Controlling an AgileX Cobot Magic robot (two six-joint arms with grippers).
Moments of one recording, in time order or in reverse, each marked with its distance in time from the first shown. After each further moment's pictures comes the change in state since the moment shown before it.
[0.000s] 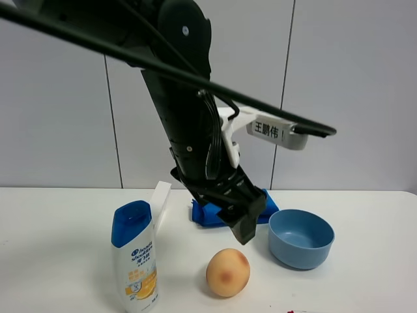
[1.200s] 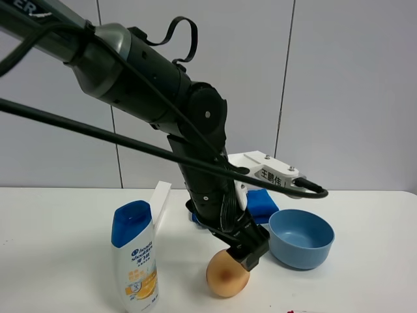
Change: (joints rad) left arm 0.010 0.168 0.000 0.013 -0.176 0.023; right arm 0.000 0.000 0.000 0.000 0.000 0.000
